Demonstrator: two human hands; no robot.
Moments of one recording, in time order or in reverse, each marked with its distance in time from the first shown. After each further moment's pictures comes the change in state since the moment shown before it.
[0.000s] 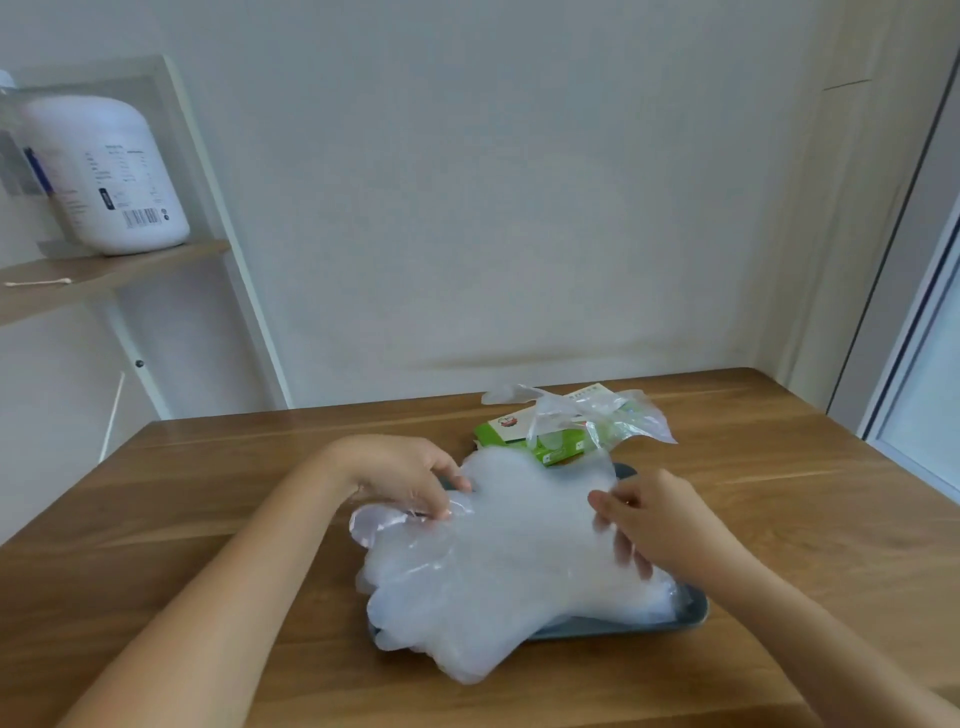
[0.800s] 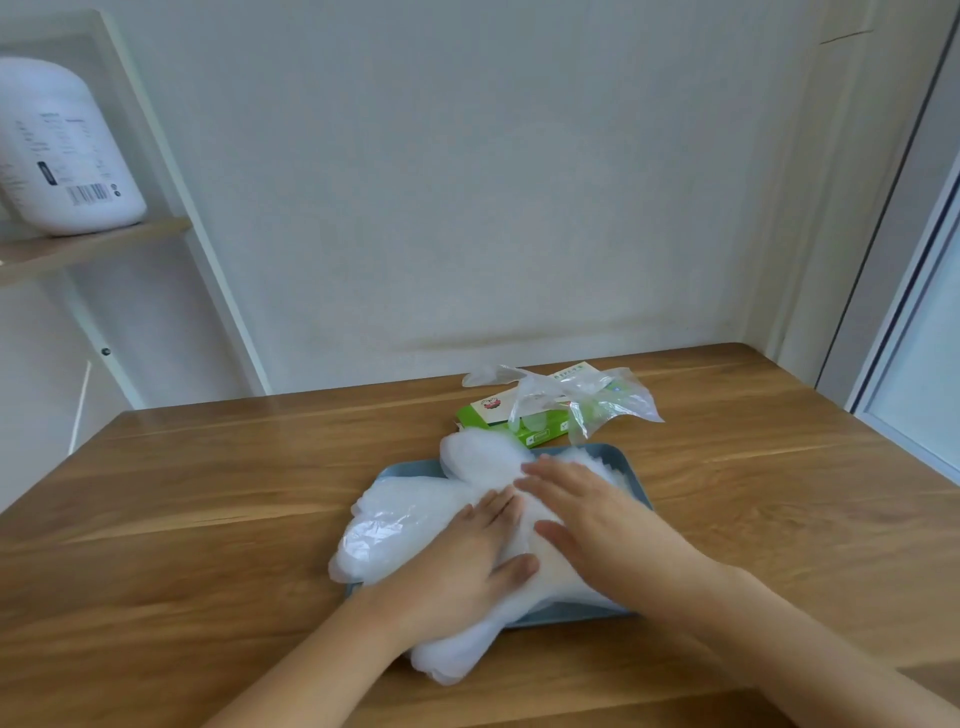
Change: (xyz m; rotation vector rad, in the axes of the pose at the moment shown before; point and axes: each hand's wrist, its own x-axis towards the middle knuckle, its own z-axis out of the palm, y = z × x) left_hand 0.030 0.000 0.120 0.311 0.226 0.344; right_hand 0.008 0.018 0.030 -0.519 0.011 -0.636
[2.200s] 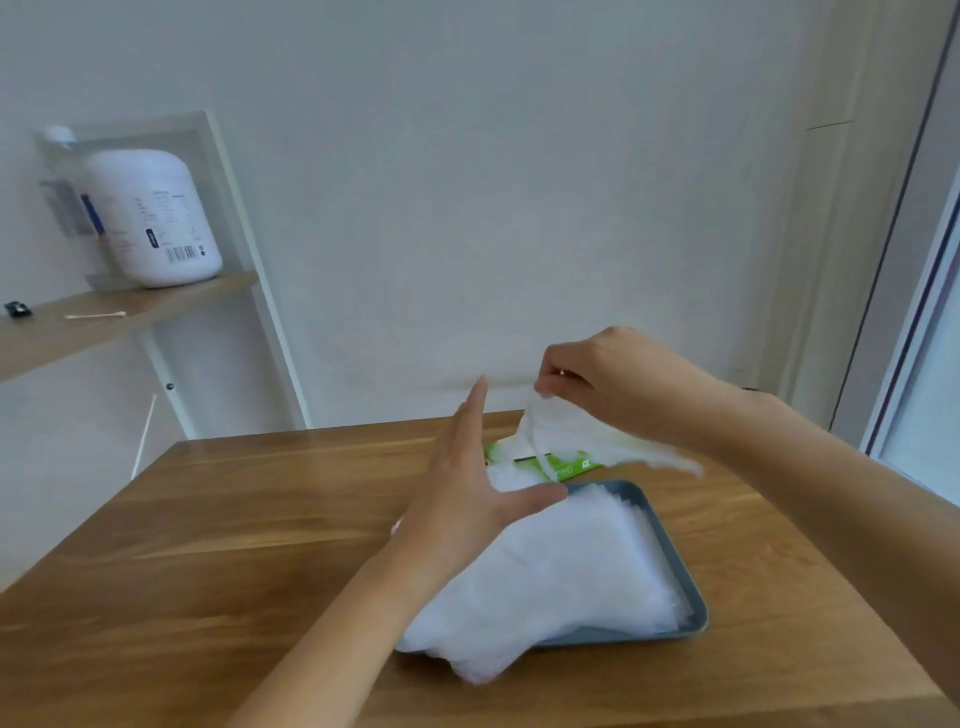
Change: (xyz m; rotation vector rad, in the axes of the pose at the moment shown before) left_hand -0.035 0.038 -0.079 -0.458 0.641 -0.078; right_hand 0.059 -0.041 -0.145 -0.192 0.172 -0.037
